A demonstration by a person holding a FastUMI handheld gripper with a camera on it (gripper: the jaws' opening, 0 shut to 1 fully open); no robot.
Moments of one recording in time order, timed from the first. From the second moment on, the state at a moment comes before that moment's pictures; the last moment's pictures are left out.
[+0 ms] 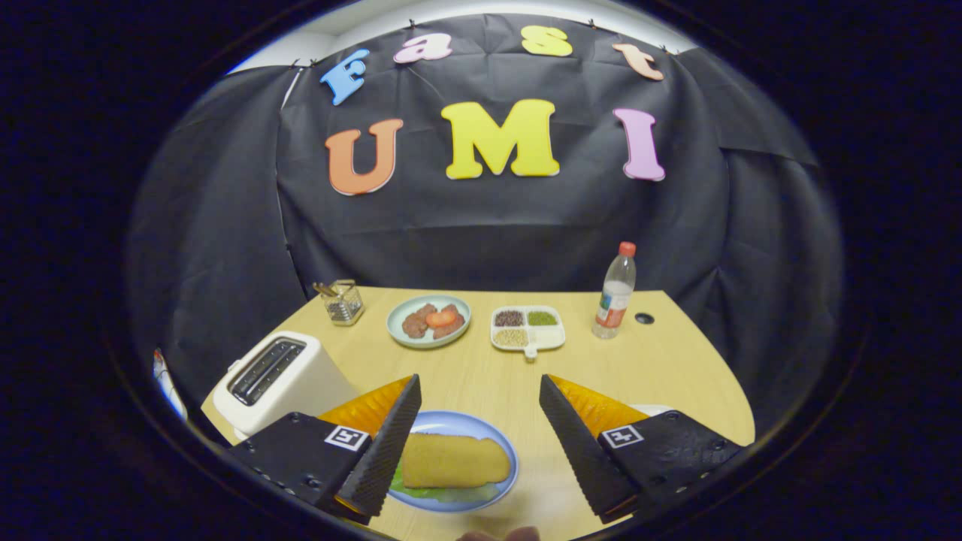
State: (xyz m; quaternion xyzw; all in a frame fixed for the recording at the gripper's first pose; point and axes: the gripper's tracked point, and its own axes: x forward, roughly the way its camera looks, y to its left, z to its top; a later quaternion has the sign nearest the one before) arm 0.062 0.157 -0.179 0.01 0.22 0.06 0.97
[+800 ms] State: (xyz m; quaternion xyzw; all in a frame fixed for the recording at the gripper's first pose) arm -0.009 0.109 -0.039 0.00 0.10 -0.01 0.99
